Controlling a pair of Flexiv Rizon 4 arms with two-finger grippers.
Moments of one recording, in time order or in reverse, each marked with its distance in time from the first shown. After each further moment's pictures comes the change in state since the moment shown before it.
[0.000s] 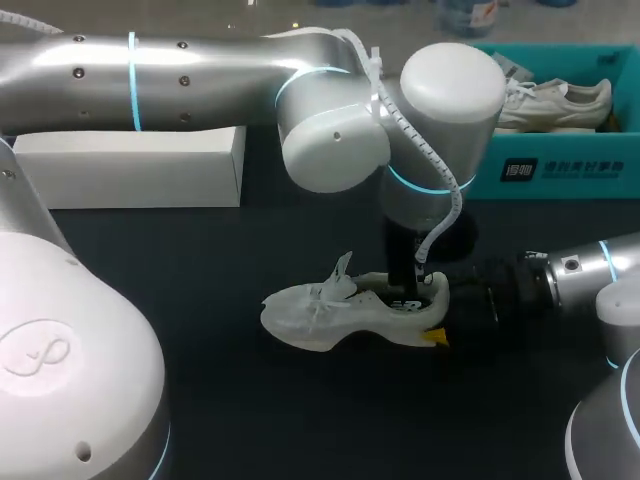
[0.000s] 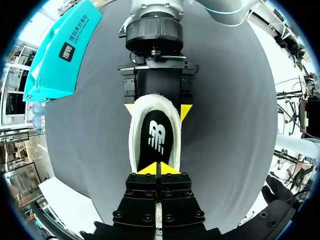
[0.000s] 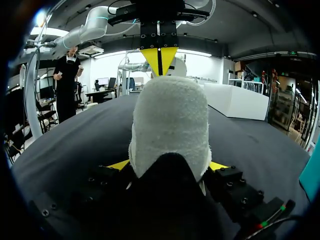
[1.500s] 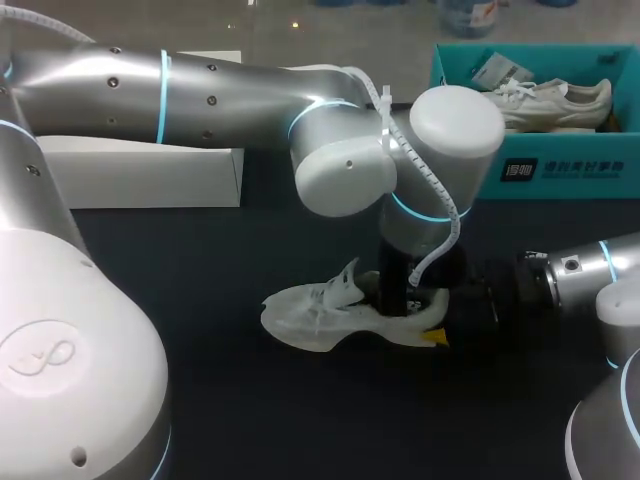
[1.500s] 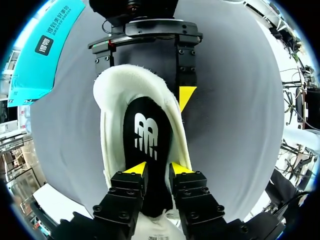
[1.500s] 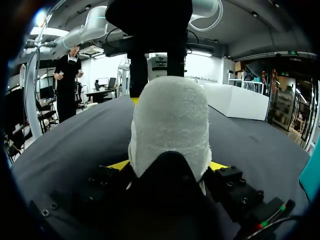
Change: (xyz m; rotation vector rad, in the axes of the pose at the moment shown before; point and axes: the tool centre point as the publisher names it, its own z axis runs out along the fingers) left arm 0.010 0.009 0.056 -0.068 0.056 0.057; right arm 0.000 0.000 0.000 0.000 0.000 -0.001
